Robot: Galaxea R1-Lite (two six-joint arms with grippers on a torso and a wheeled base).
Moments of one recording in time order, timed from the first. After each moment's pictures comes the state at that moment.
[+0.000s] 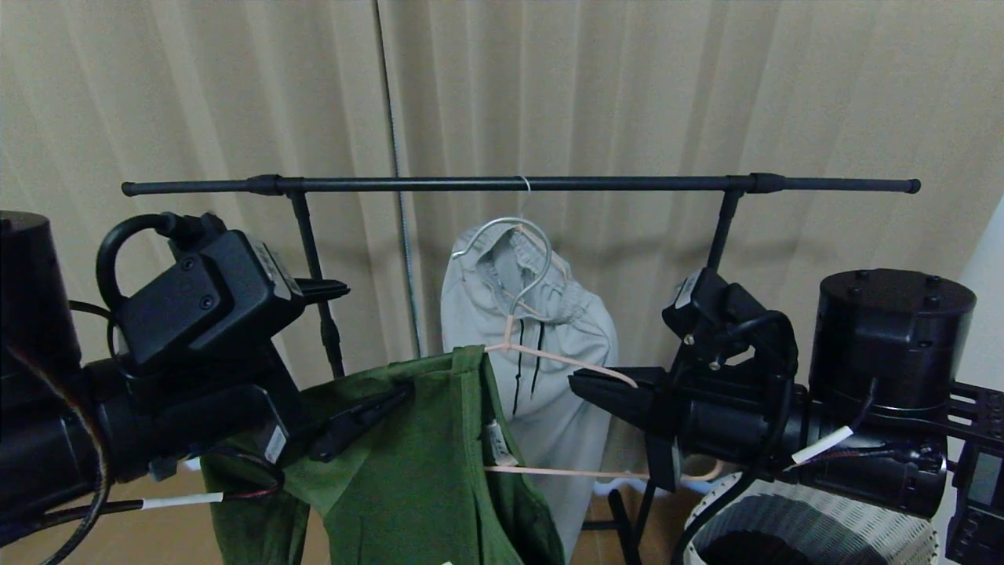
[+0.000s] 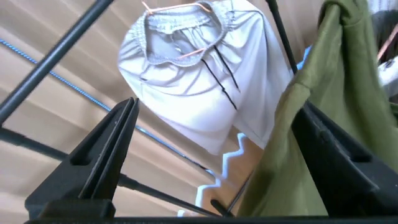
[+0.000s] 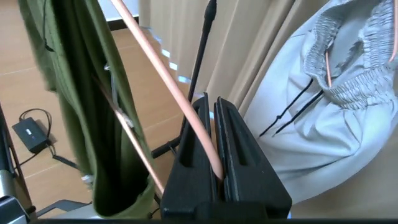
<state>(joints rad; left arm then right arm) -0.55 1.29 -0.68 -0.36 -0.12 0.59 0.72 1.60 -0.66 -0.66 0.20 -0.10</state>
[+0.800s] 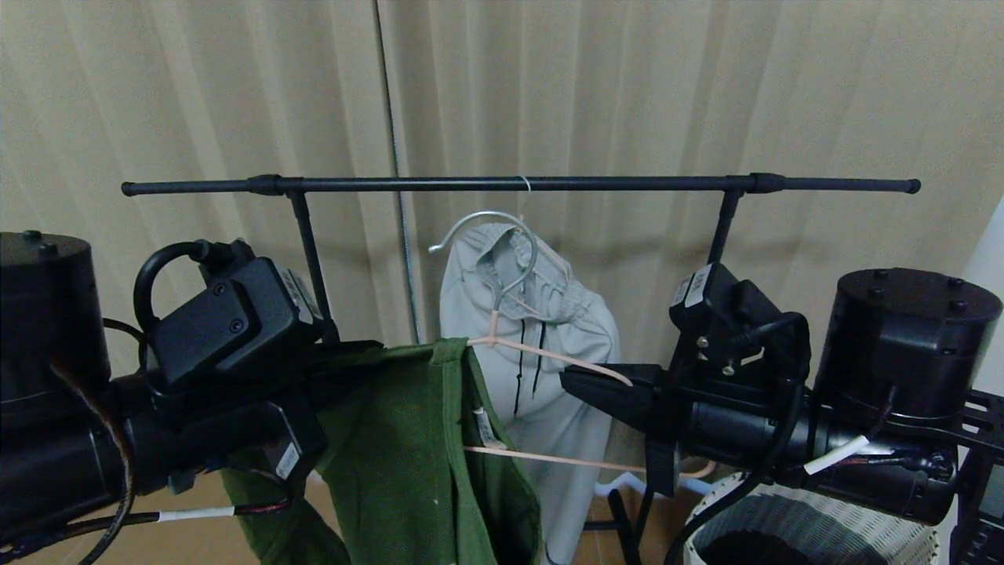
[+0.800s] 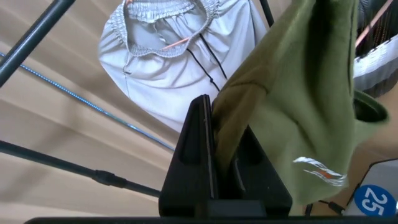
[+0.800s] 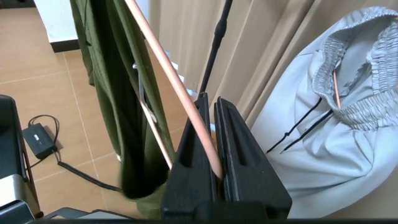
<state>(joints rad) -0.54 1.32 -0.65 -0.36 -0.12 0.59 0.74 1.59 -0.65 -0.73 0.23 -0.10</state>
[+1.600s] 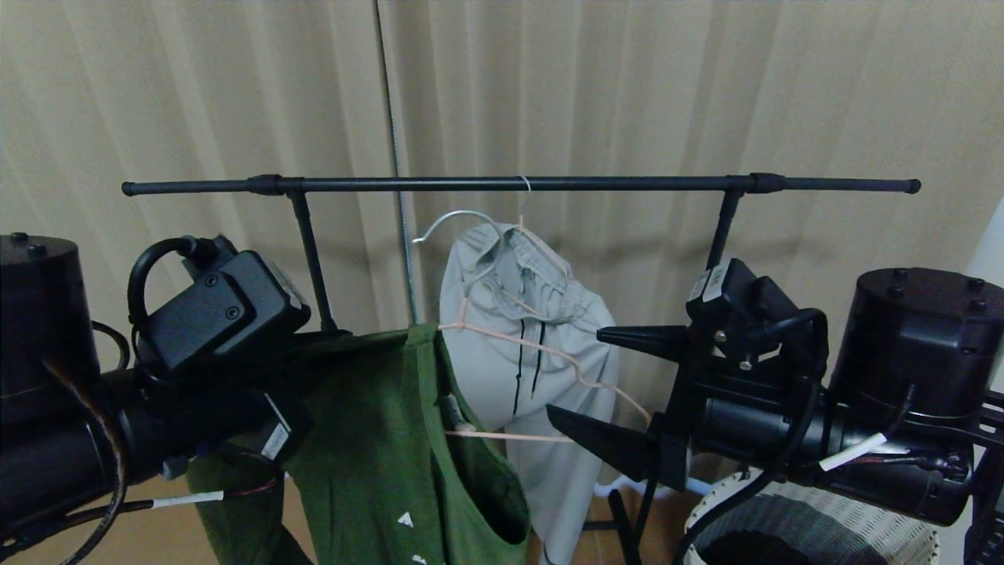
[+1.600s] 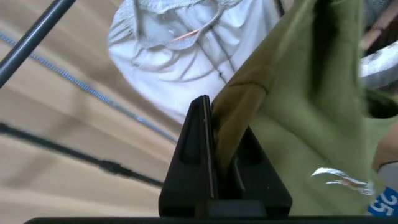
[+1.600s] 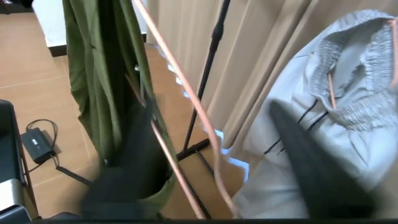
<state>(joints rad) -0.50 1.31 -0.64 -0.38 -0.01 0.59 0.71 1.57 -0.63 -0.73 0.22 -0.10</state>
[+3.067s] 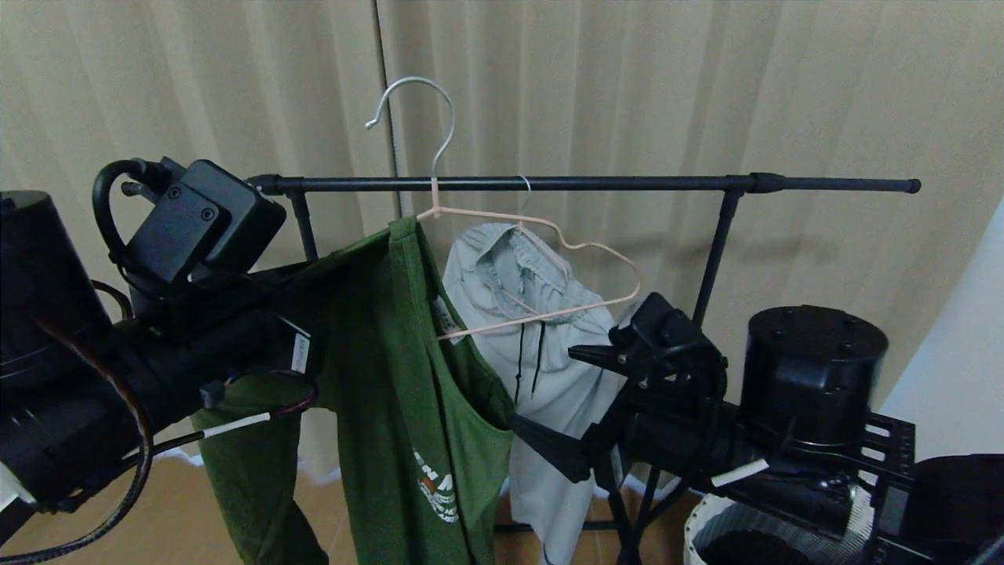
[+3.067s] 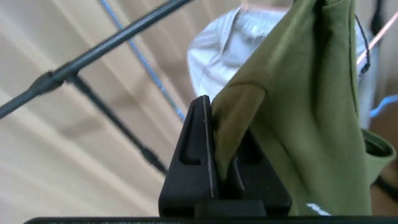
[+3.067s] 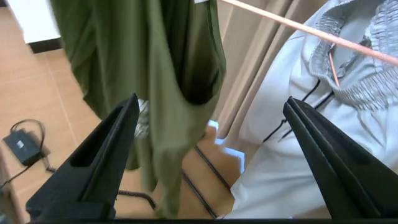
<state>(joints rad) -0.54 1.37 -0.66 -0.65 0.18 0.42 0.79 1.74 -0.65 -0.85 0.05 -0.07</state>
